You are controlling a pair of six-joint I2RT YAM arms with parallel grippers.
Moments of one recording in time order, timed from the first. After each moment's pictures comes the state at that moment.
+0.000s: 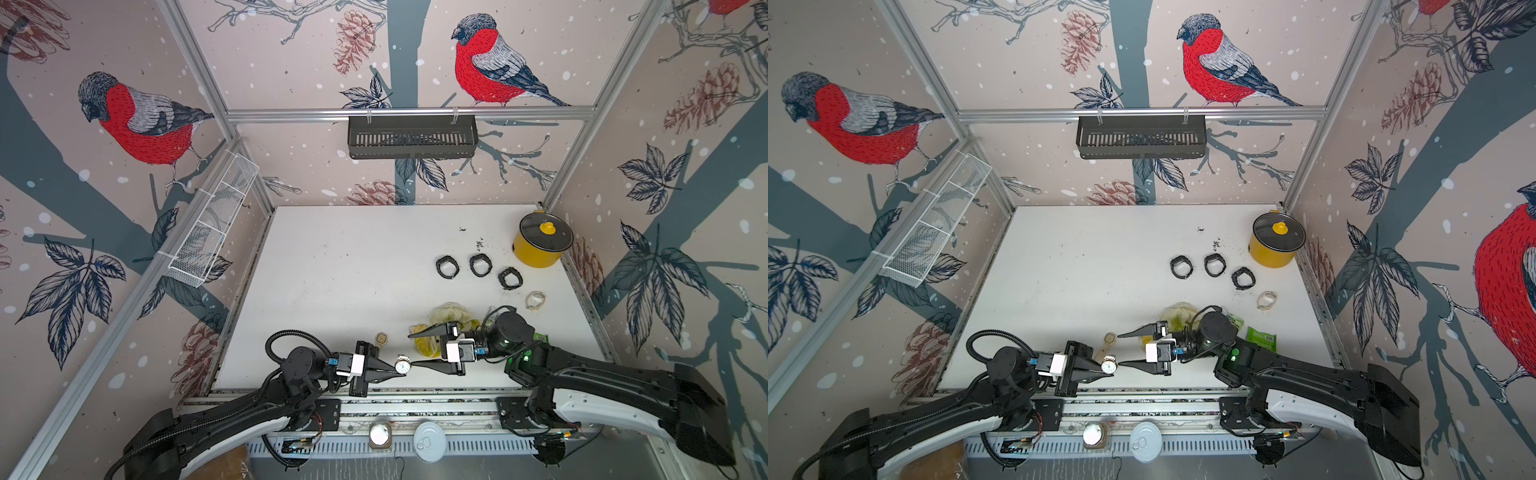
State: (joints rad) left arm -0.99 0.59 0.06 0.91 0.74 -0.05; right arm 1.11 0.94 0.43 0.63 -0.63 -0.37
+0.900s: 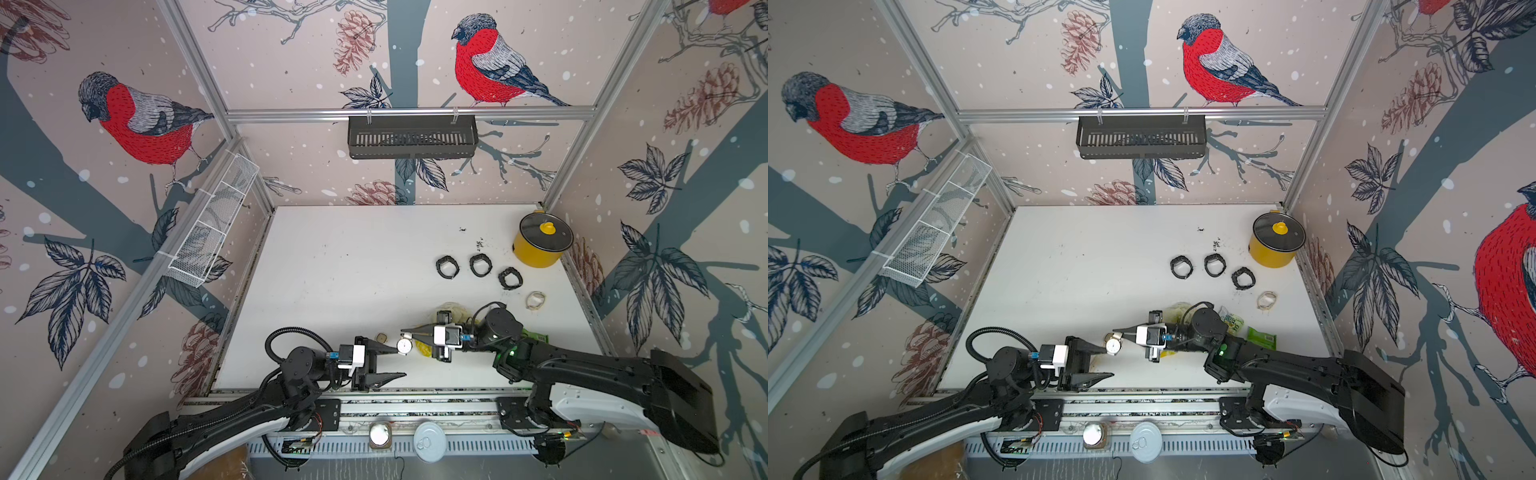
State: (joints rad) left arm -1.00 0.54 0.07 0.83 0.57 -0.08; right arm 1.05 1.09 0.44 0.78 -0.49 -0.31
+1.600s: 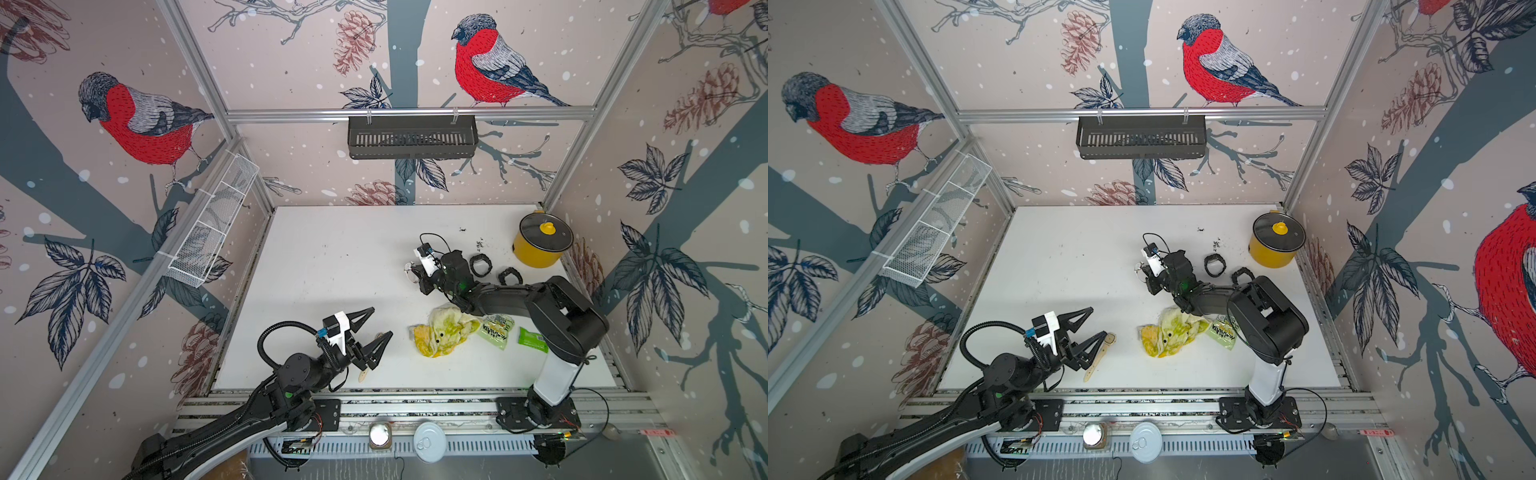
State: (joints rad) left arm -1.00 0.27 0.01 0.51 -0.07 -0.26; right arm 0.65 1.82 0.86 0.50 -0.16 -0.02
